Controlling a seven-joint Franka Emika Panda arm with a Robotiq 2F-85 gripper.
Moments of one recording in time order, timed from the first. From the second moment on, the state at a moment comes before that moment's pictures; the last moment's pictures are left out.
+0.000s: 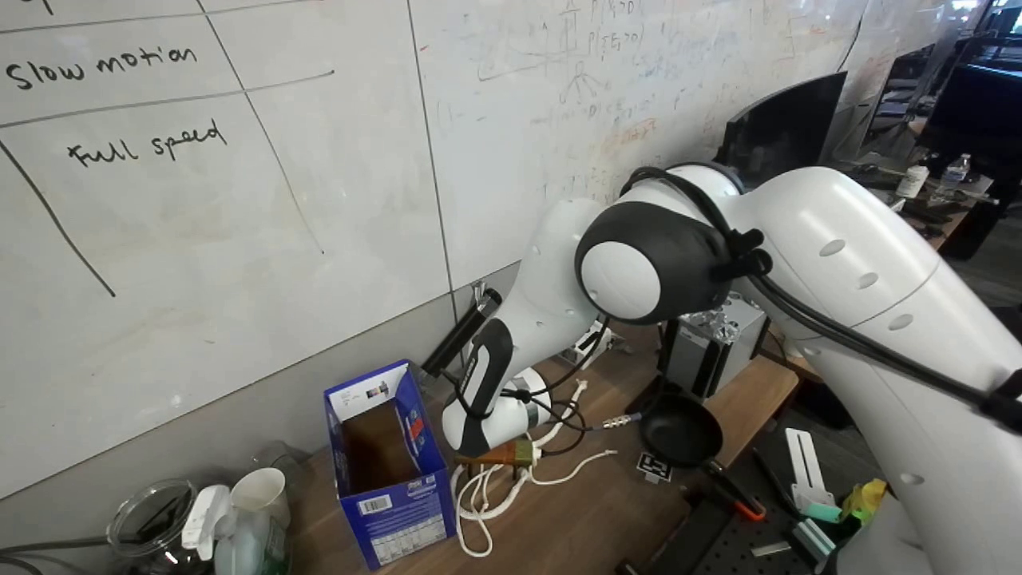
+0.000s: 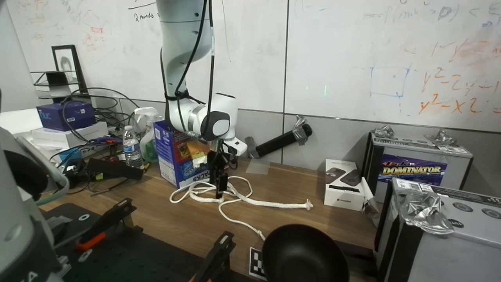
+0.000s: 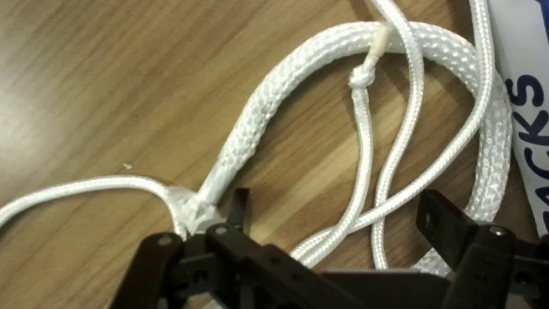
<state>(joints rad) 0.21 0.91 0.04 -1.96 0.33 2.82 0.60</state>
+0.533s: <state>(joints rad) 0.22 0.92 0.03 -1.95 0.33 2.82 0.60</state>
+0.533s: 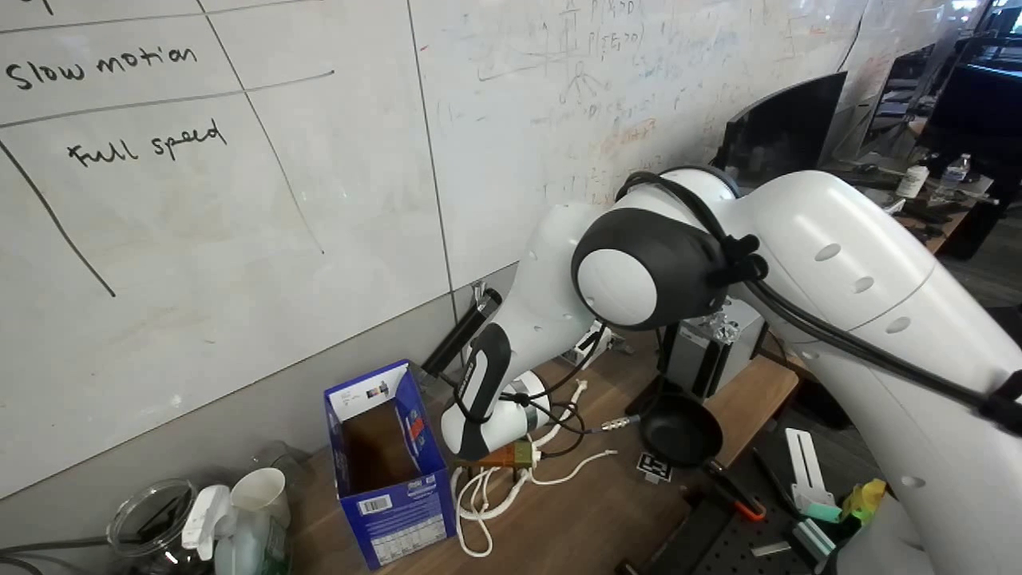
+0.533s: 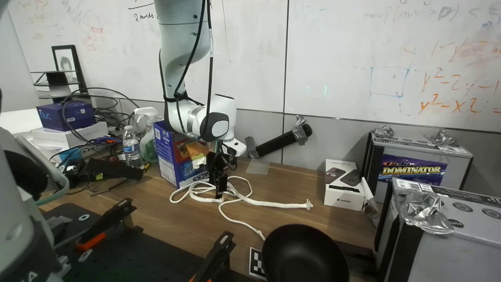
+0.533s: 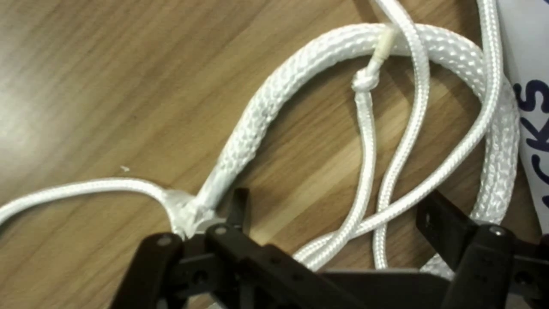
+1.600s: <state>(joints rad) 0.24 0.92 0.02 -1.93 0.32 2.81 0.60</state>
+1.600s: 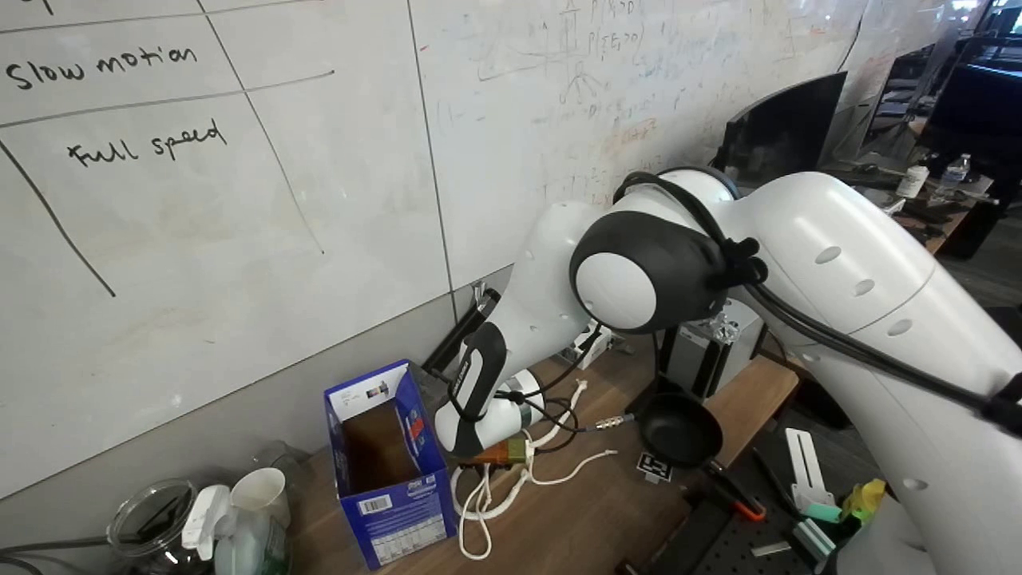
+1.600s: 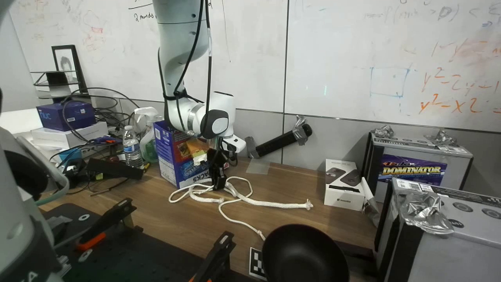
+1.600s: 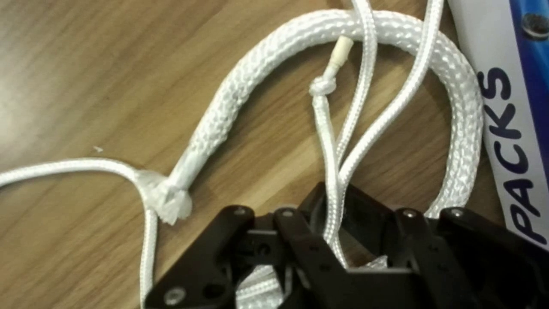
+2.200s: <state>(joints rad) 0.28 0.81 -0.05 -1.98 0.28 2.74 0.60</state>
